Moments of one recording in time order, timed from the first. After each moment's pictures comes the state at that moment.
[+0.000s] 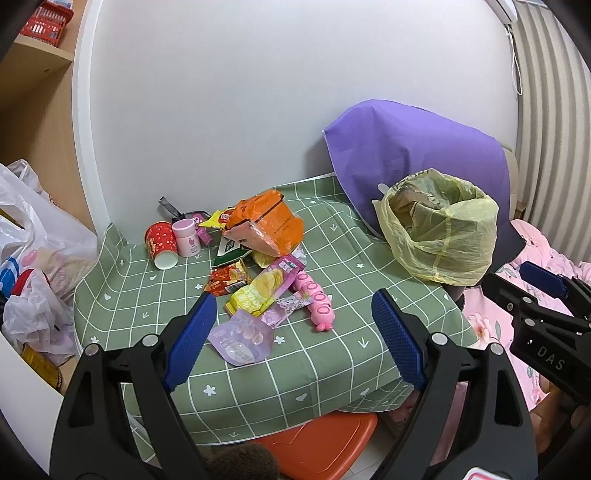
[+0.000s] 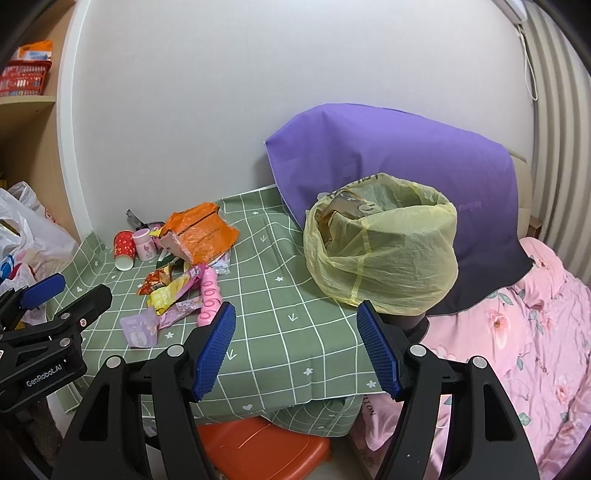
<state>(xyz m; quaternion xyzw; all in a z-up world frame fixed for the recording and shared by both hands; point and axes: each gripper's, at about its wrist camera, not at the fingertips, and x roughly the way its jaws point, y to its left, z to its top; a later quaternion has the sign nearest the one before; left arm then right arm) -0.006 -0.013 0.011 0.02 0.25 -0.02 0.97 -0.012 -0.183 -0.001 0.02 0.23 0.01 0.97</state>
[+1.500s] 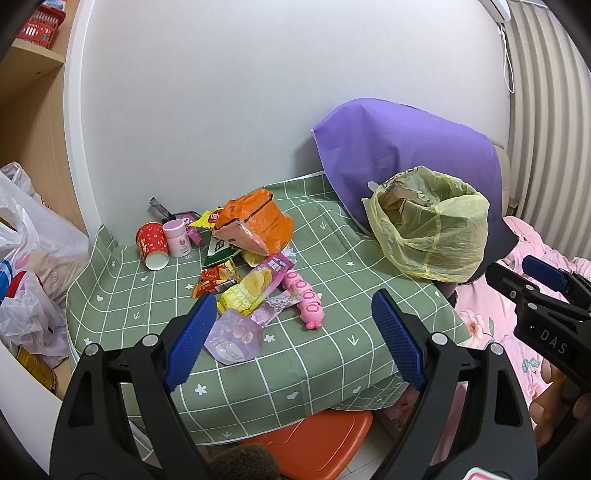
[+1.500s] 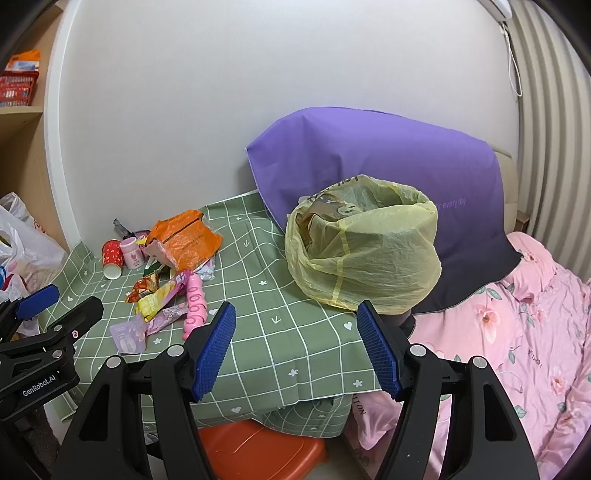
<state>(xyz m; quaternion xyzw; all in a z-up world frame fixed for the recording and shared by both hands) -0.009 -0.017 0.009 0.02 0.25 -0.04 0.97 -0.020 -0.196 0.000 0.03 0.22 -0.02 0.98</state>
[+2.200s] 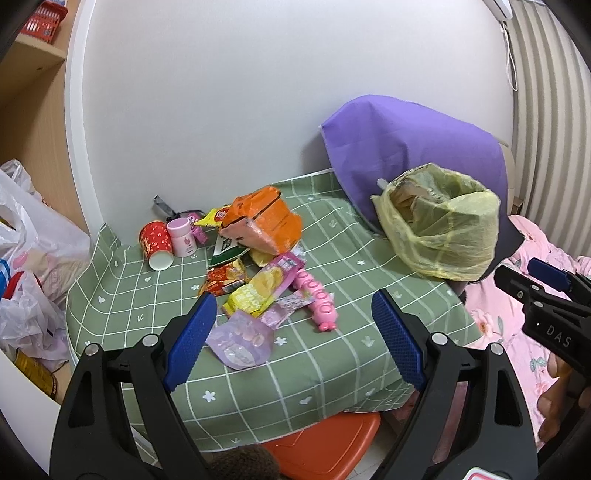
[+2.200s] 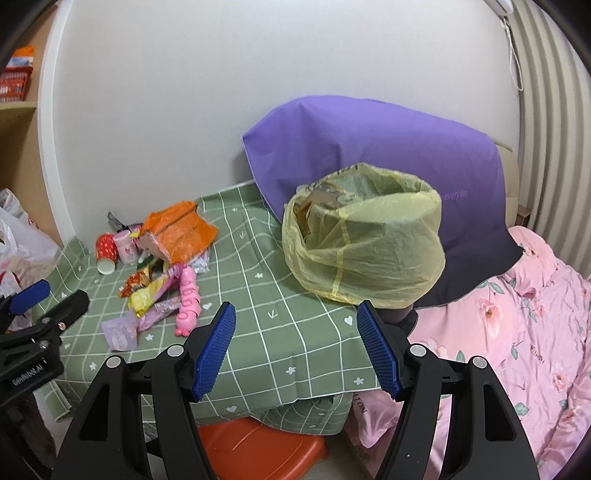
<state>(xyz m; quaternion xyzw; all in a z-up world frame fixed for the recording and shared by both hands) 0.008 0.001 -0.006 0.02 0.26 -0.03 0.97 0.000 -0.196 -0.016 0.03 0.24 -0.02 0.97</state>
